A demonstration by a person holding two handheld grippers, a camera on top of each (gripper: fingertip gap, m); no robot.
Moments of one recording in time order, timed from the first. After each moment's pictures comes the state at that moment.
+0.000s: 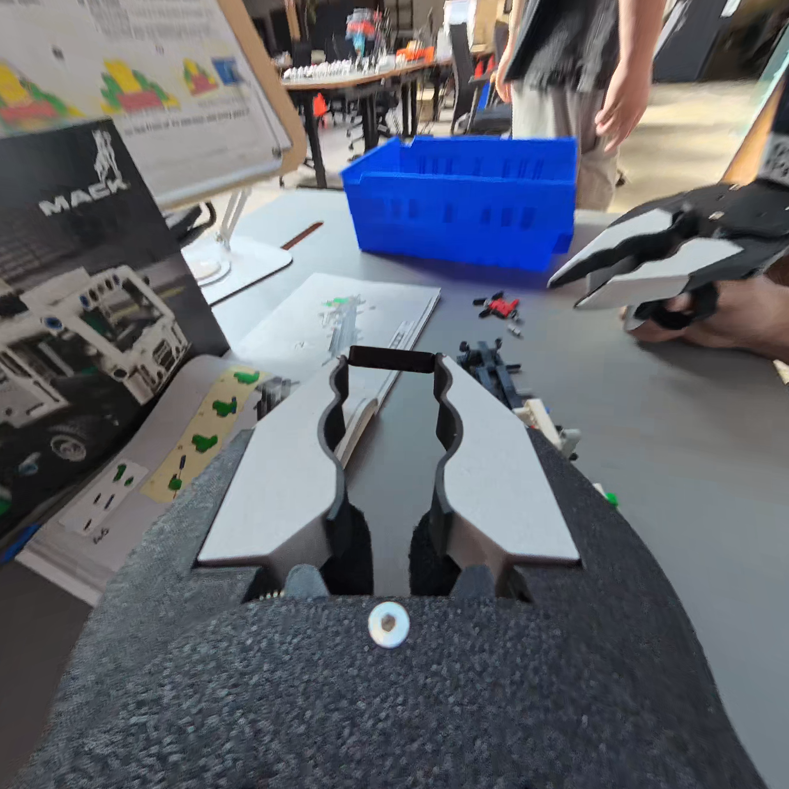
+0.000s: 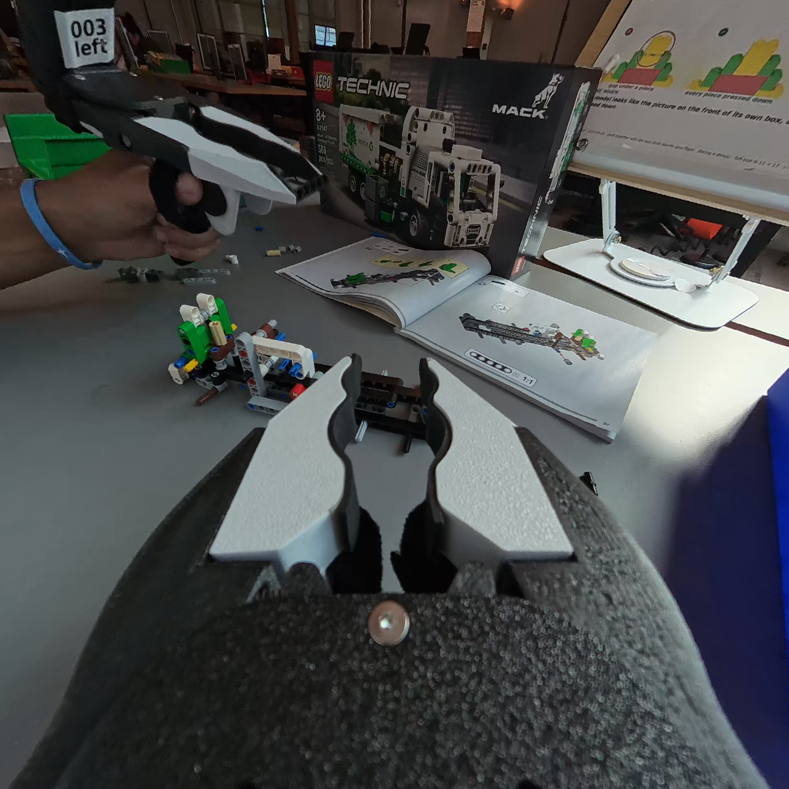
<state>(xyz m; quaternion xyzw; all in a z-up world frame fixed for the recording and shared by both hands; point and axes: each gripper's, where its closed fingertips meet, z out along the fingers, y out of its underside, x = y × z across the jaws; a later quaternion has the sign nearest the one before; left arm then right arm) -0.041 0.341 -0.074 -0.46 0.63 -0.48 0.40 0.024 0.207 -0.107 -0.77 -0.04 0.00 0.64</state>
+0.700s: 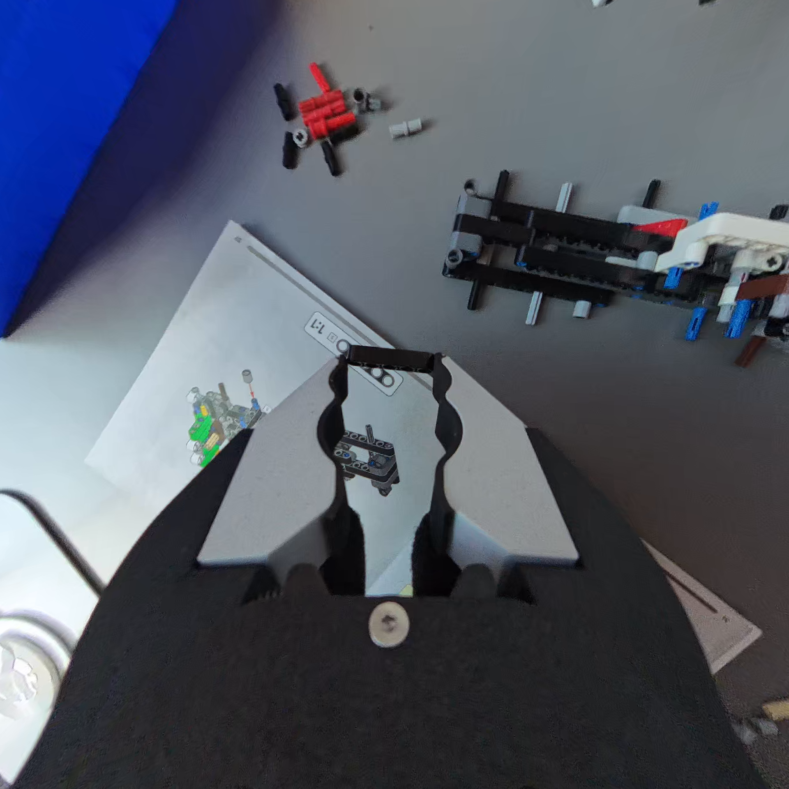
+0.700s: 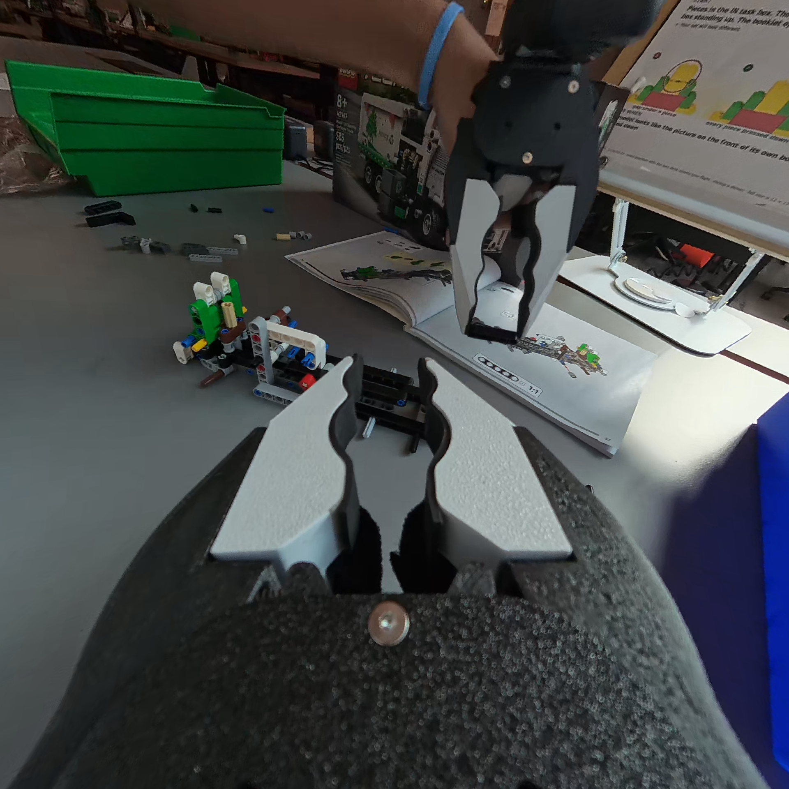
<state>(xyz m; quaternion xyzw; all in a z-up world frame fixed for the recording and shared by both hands) 0.086 0.304 -0.156 -0.01 0.97 -0.22 0.05 0.013 0.208 -0.110 -0.77 -0.08 -0.03 0.63</state>
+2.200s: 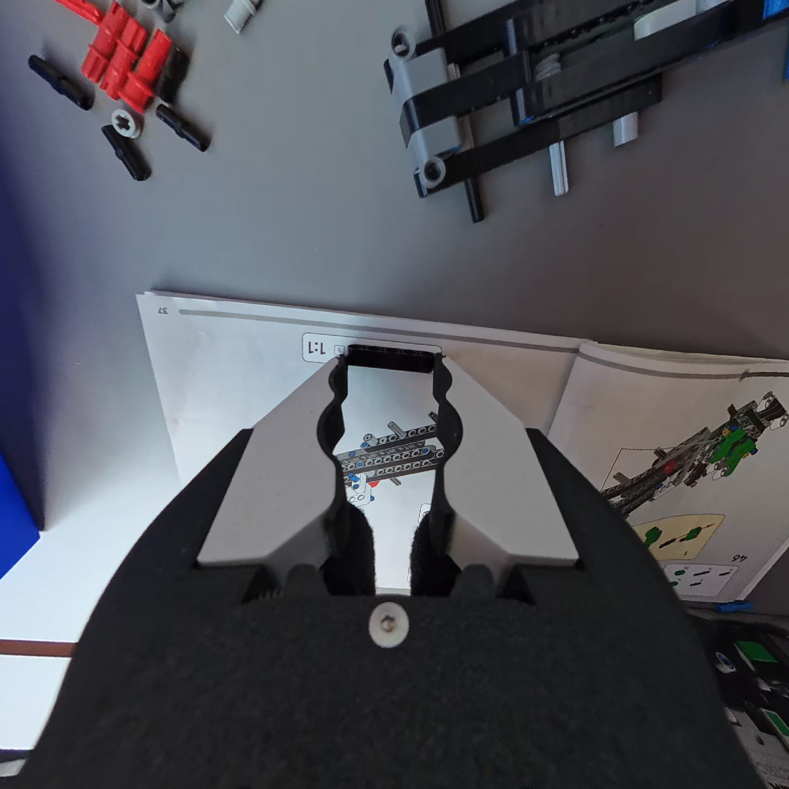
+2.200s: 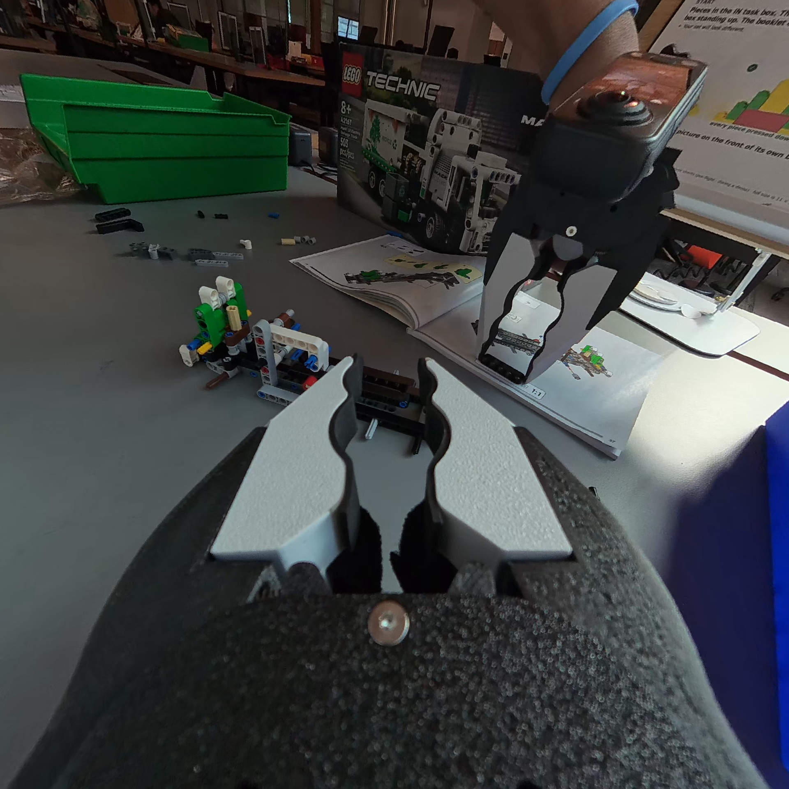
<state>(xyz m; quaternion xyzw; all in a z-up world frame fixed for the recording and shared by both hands) 0.104 0.311 -0.189 0.25 0.97 -0.07 -0.03 0.012 0.207 -0.108 -0.77 -0.08 -0.02 0.64</state>
